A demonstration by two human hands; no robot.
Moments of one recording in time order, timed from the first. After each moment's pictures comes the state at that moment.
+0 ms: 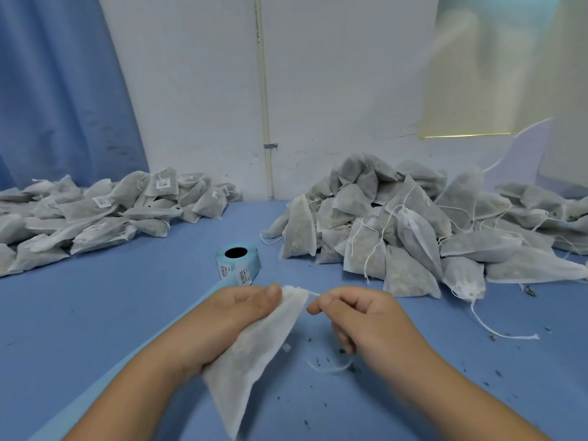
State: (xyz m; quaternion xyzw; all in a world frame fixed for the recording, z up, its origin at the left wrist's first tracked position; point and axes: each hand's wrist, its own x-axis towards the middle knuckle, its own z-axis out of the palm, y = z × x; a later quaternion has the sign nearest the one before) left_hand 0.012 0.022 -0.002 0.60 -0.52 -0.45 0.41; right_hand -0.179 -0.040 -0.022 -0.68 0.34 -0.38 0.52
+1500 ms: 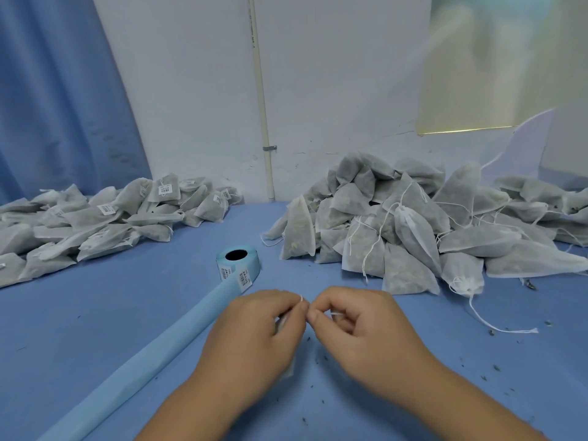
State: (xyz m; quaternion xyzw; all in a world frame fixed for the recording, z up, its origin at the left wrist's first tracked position) left_hand -0.031 0.025 -0.021 0.64 -0.66 0.01 0.40; right_hand -0.185 -0.034 -0.022 -0.83 0.26 -0.41 0.27
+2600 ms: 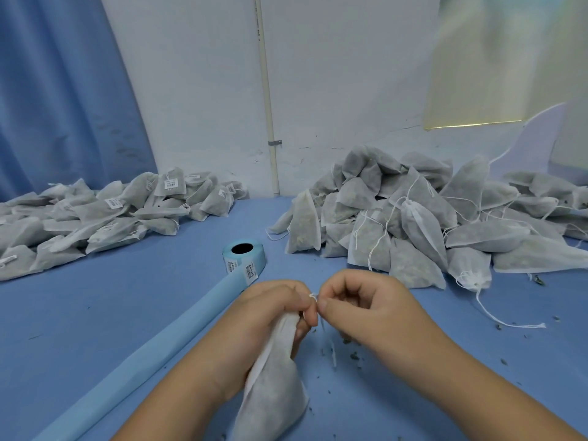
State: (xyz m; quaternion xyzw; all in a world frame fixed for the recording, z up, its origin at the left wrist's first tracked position) left_hand -0.025 0.023 -0.004 0.45 -0.51 -0.52 0.52; right_hand -0.188 -0.024 -0.001 -0.73 0.27 -0.38 0.50
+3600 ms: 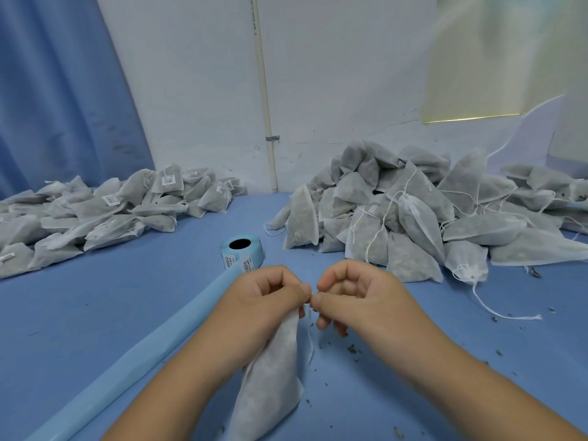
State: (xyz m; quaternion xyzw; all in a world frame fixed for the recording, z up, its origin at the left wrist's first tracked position) left_hand -0.036 0.033 0.006 0.59 -0.54 -0.32 0.51; right_hand -0.185 -0.030 -0.010 -0.69 0.30 -0.38 0.54
